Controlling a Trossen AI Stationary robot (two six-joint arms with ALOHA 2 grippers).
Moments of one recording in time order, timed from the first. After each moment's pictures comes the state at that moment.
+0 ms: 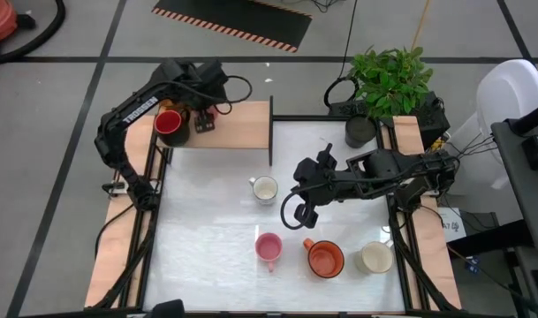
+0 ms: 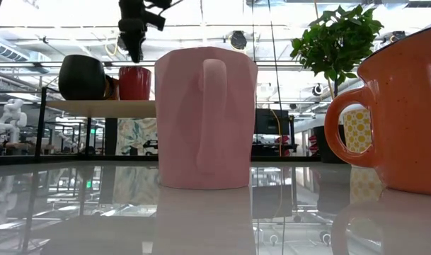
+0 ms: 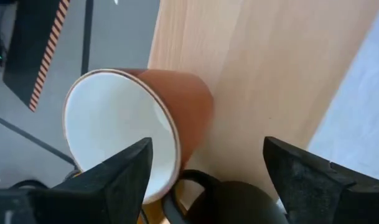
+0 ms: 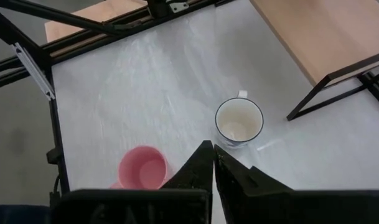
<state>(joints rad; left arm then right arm) 0.62 1.67 1.95 -1.57 -0.28 0.40 0.28 1.72 2.15 -1.33 0.34 0.61</state>
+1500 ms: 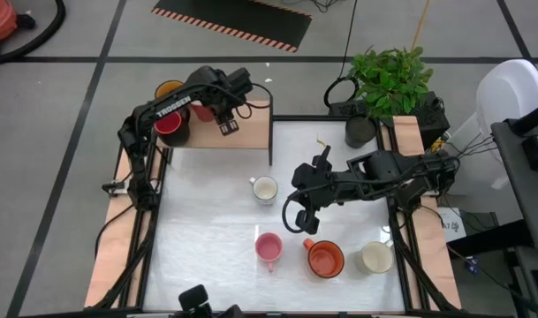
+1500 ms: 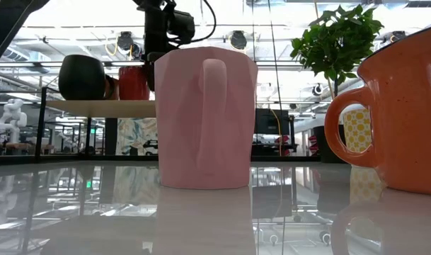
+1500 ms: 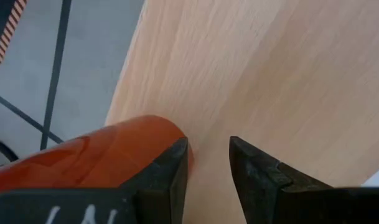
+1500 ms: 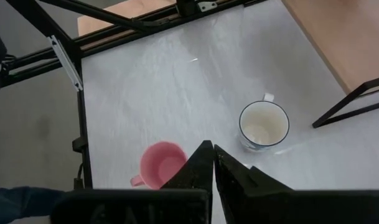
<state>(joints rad) 0.61 1.89 1.95 -1.47 -0.29 0.18 0.29 1.72 2.15 -1.28 0.26 0.56</state>
